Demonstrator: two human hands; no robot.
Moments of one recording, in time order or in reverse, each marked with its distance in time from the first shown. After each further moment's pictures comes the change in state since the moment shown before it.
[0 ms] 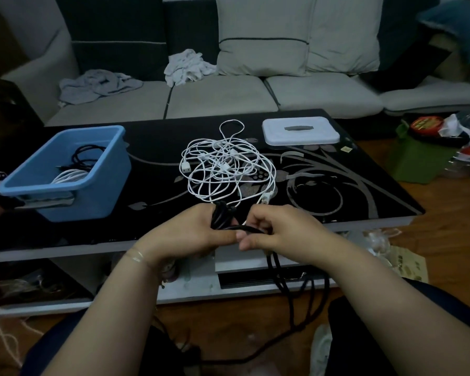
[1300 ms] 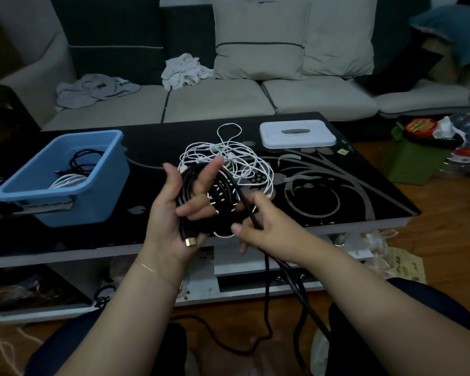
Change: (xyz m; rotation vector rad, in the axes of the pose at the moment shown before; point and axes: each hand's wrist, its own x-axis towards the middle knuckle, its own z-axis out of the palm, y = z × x) left_hand 0.008 -0.001 -0.001 -1.574 -0.177 0.343; right_hand 0.013 0.001 0.022 0.569 0.025 -0.030
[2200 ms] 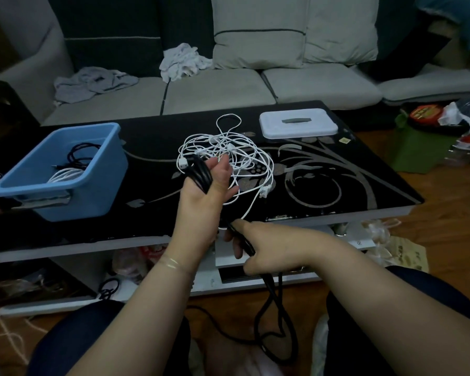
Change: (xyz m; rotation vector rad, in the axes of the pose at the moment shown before) left_hand 0.015 -0.043 0.012 1.035 0.600 0.410; right_hand -0.005 -0.004 0.002 -0.577 -0.413 0.184
